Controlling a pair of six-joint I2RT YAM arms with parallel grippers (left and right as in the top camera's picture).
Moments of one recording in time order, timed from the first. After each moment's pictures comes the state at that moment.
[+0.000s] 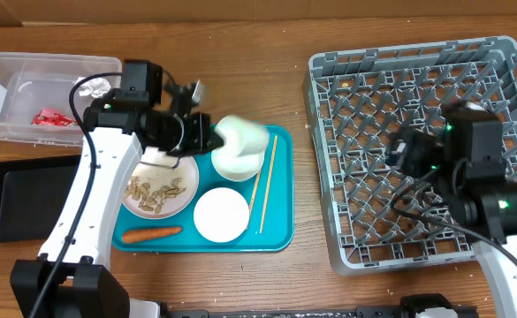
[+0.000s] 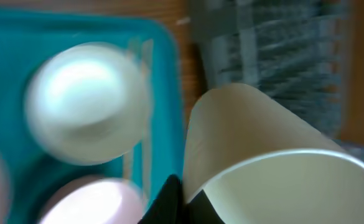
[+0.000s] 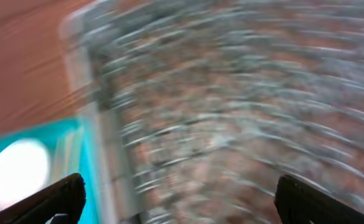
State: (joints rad) left arm -0.10 1.59 1.37 -0.98 0.73 -0.18; right arm 0.09 1.08 1.15 -0.94 0.02 0.36
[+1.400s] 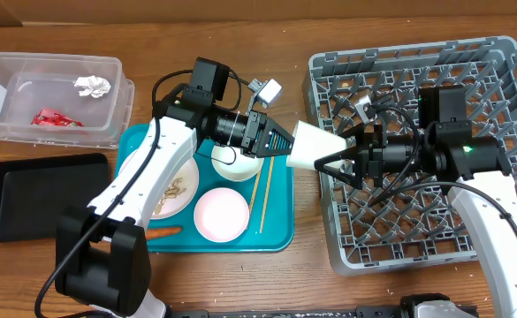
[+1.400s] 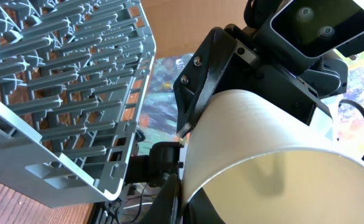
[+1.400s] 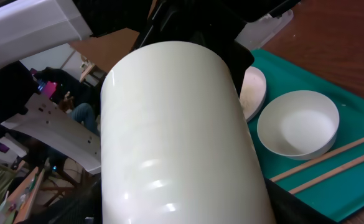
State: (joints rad) left arm -0.33 1.76 1.37 -0.70 1.43 -0.24; right arm 0.09 1.33 1.15 -0.85 -1.24 -0.29
